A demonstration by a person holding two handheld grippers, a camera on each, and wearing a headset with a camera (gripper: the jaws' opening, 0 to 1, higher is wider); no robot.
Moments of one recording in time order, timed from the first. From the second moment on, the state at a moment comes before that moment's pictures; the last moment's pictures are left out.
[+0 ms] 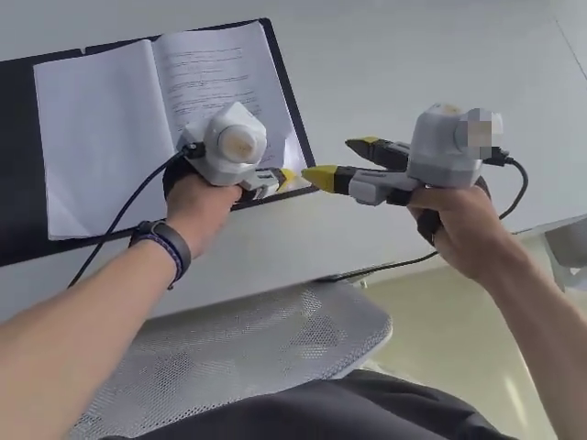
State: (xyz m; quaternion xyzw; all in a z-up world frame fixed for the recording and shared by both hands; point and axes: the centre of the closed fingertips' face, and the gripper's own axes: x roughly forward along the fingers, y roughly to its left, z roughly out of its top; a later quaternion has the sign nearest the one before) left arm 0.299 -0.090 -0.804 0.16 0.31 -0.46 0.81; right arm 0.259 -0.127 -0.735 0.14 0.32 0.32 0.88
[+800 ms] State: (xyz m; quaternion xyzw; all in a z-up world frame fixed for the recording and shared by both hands) left arm 0.300 -0.090 -0.804 0.16 0.32 -0.46 0.82; right arm 0.318 -0.101 -0.758 0.20 0.33 0.34 0.86
